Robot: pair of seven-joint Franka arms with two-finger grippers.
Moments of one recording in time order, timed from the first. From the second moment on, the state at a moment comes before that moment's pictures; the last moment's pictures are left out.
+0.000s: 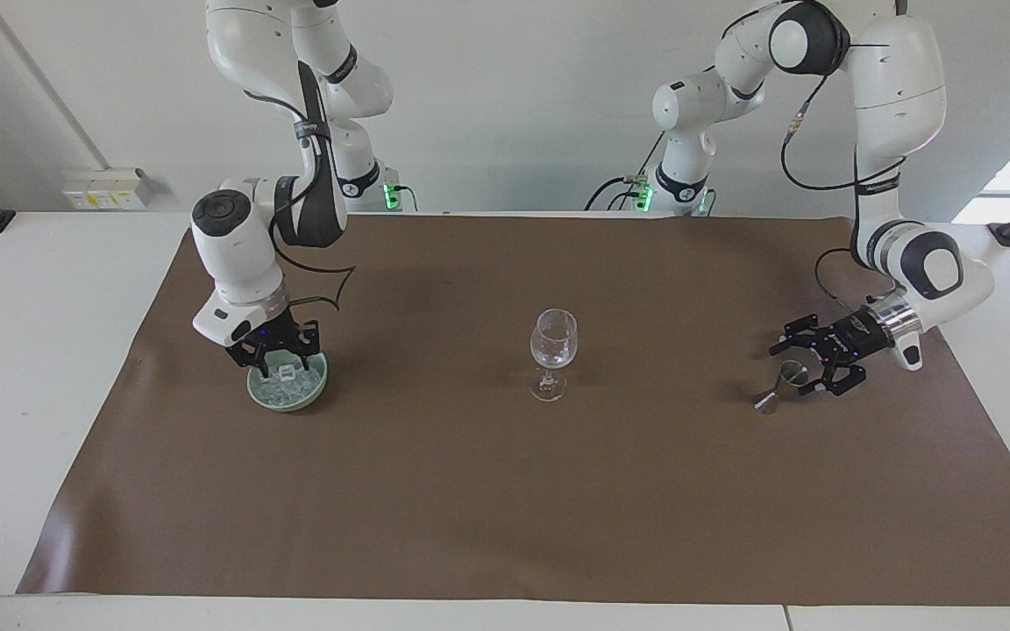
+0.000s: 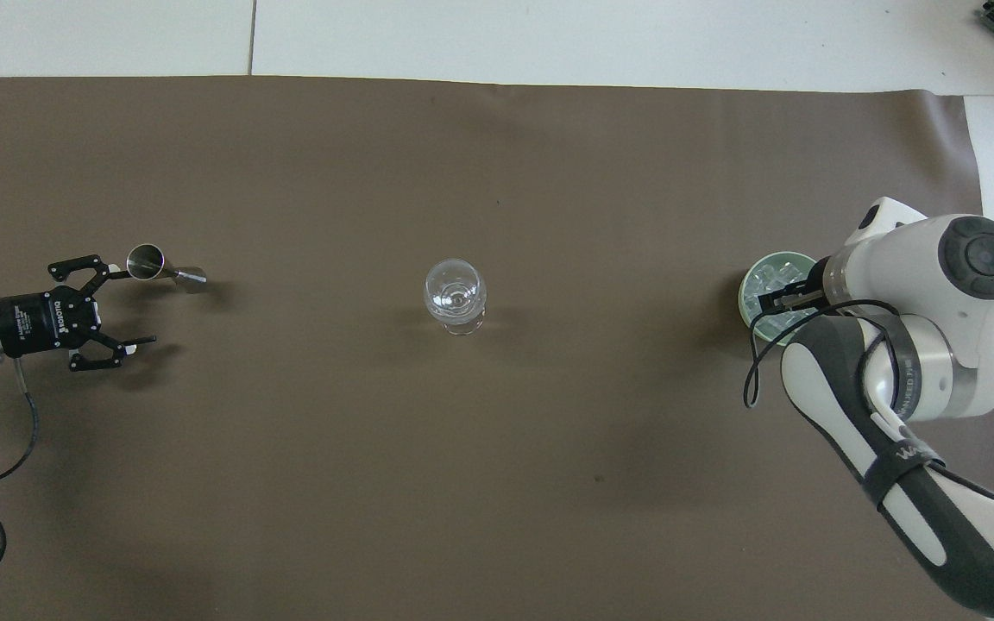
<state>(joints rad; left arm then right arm) 0.29 0.42 0.13 -1.98 -1.11 1.81 -0.50 0.05 0.16 -0.06 -2.11 -0.08 2.36 -0.21</state>
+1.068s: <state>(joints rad) 0.10 0.18 0.12 -1.74 -0.38 1.87 -0.34 0.04 0.17 -0.07 -2.13 -0.08 2.38 -0.21</state>
